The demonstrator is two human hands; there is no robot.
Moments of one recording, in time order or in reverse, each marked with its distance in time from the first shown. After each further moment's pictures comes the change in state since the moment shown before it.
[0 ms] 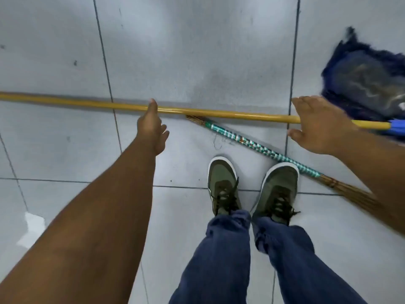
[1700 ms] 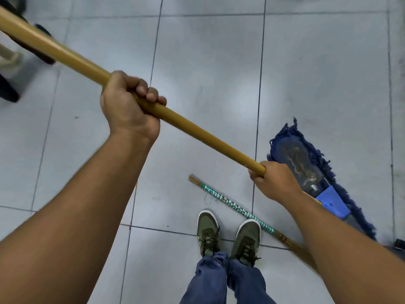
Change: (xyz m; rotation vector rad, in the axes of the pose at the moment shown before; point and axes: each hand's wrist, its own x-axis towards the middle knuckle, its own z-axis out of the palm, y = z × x) left_hand -0.340 0.233 -0.025 -0.771 -0.362 0.632; right_hand -0.111 -0.083 -0.205 0.333 0.207 0.072
